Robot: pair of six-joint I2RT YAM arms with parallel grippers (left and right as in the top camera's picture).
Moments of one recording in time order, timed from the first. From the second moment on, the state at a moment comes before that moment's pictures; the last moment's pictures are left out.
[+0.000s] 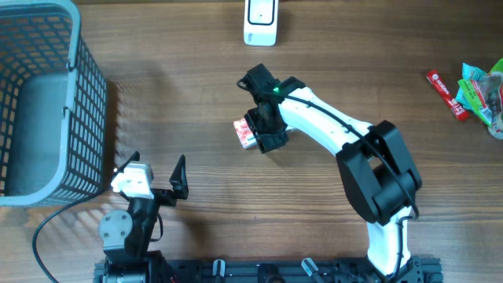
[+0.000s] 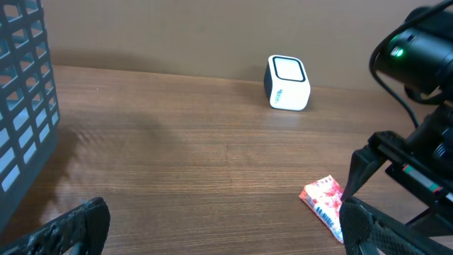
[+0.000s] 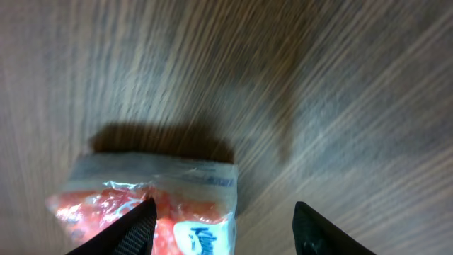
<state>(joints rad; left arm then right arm) 0.08 0.02 0.08 -0.22 0.23 -0.12 0.61 2.10 1.51 -0.85 -0.20 1.73</state>
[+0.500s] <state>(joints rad) 0.08 0.02 0.08 -0.22 0.23 -0.12 0.59 2.11 1.52 -0.83 -0.23 1.59</state>
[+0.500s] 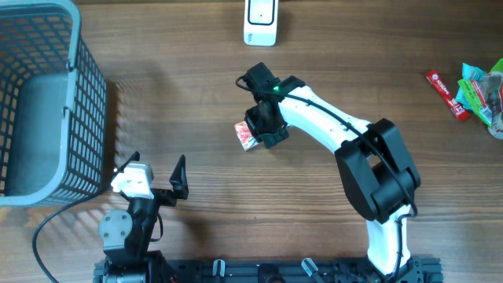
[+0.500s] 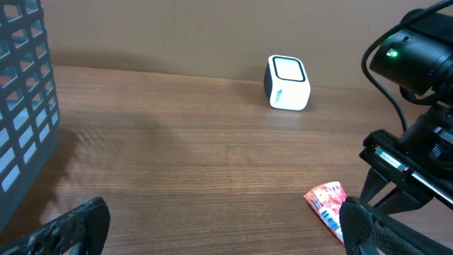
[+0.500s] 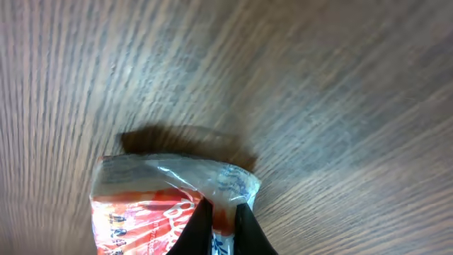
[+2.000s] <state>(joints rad) 0.08 0.02 0.08 -0.22 0.23 -0.12 0.40 2.33 1.52 0.79 0.17 0.12</state>
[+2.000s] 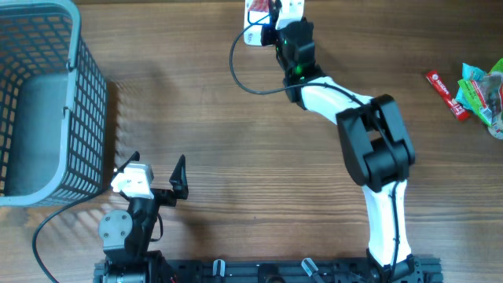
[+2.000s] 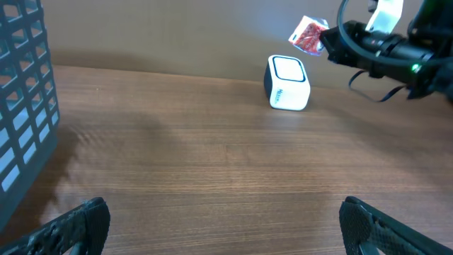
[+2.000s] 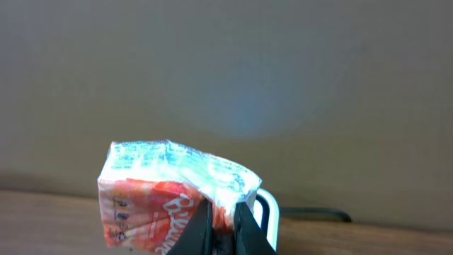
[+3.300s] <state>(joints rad) 0.08 0.02 0.08 -0.22 0.23 -0.12 -0.29 1.94 1.22 -0.45 0.58 0.47</state>
